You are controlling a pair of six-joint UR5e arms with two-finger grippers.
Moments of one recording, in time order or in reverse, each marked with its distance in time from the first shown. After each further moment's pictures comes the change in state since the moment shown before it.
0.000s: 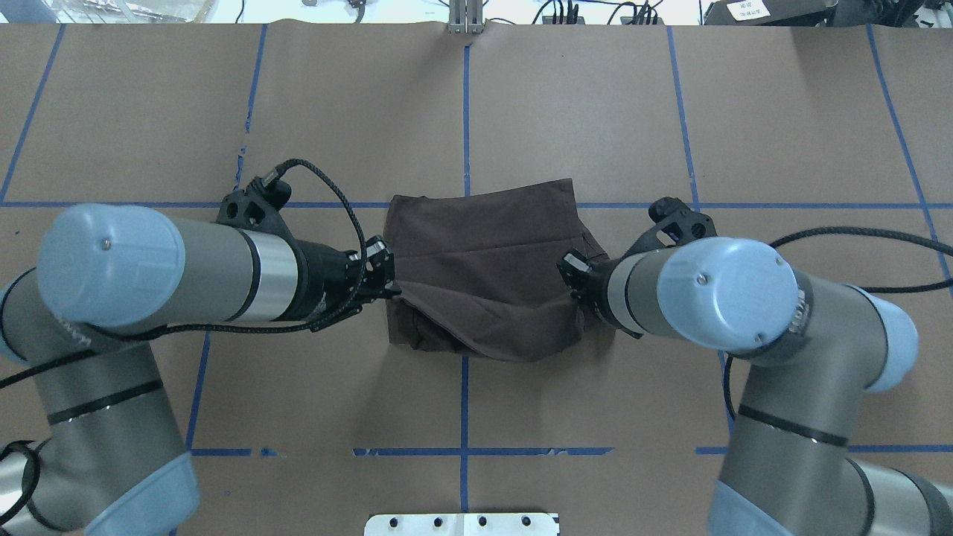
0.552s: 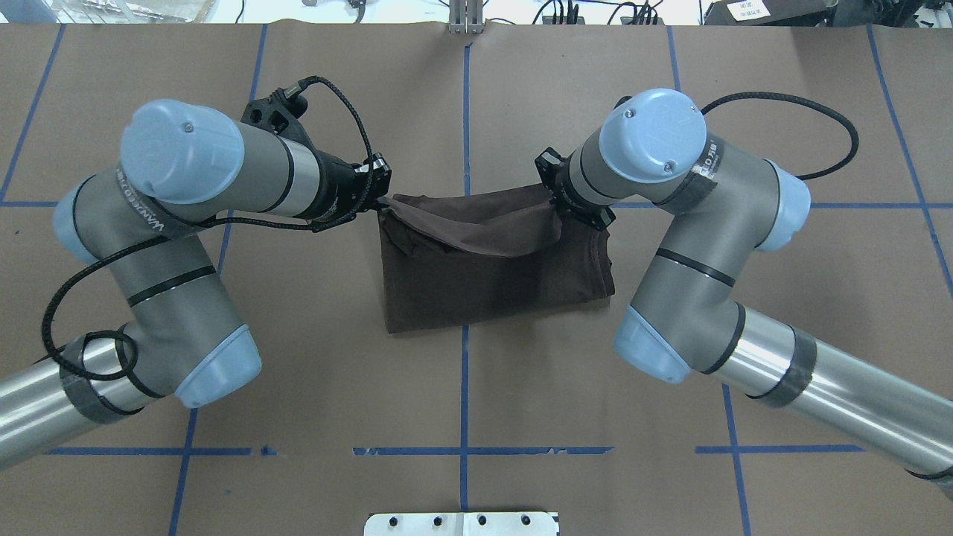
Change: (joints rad) left arm -0.118 -0.103 0.289 -0.105 -0.012 0.159; right arm 0.183 0.184 -0.403 0.196 0.134 -0.053
